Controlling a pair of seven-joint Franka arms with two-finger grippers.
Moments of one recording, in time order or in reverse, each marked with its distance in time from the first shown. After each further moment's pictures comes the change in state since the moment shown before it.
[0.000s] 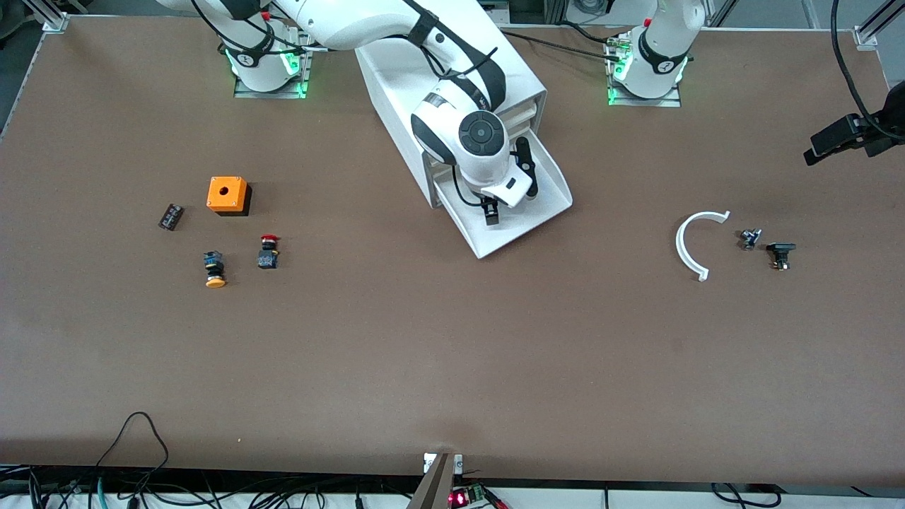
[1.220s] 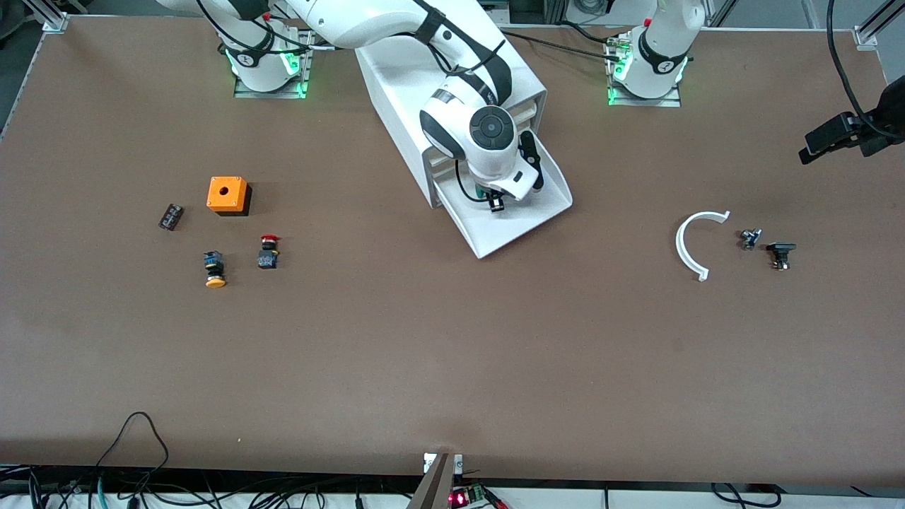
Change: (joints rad) left arm -0.016 -0.002 0.000 0.000 0.000 0.000 0.000; right arm 0.029 0.013 -0.001 0.001 -0.002 -0.001 0.001
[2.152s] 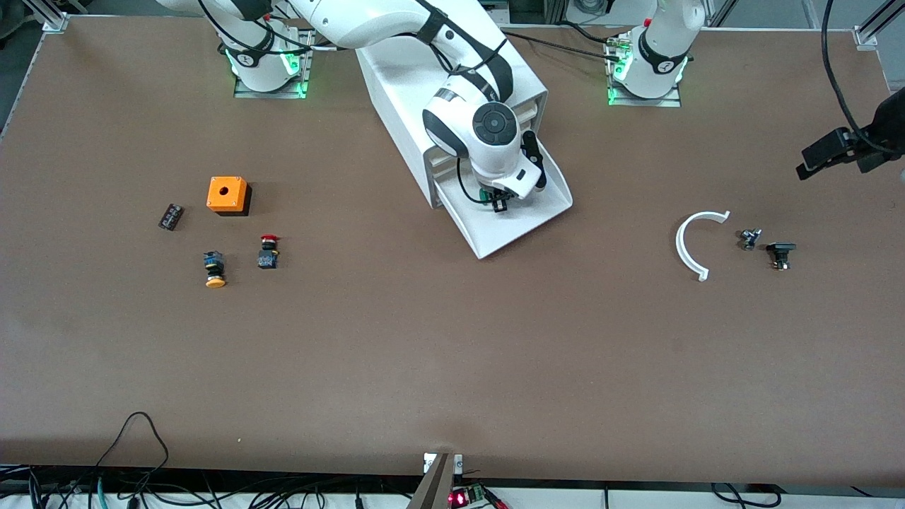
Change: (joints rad) left arm -0.017 0.036 0.000 -0.009 0.000 0.106 0.000; right arm 0.014 0.007 -0.003 0.000 -0.031 0.039 0.027
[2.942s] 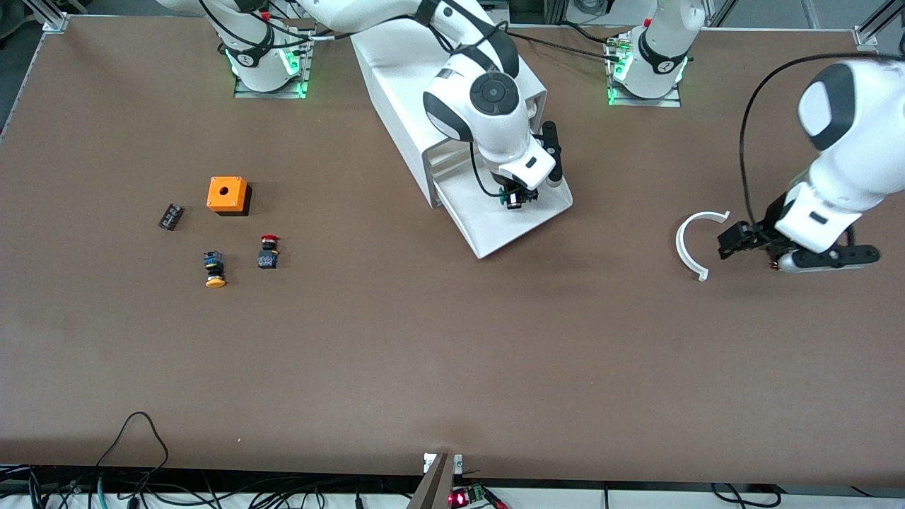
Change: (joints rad) left arm -0.075 0.161 -0.009 -0.289 0.000 0.538 -0.092; right arm -0.002 -0.071 -0.010 0.080 -0.004 0.048 0.173
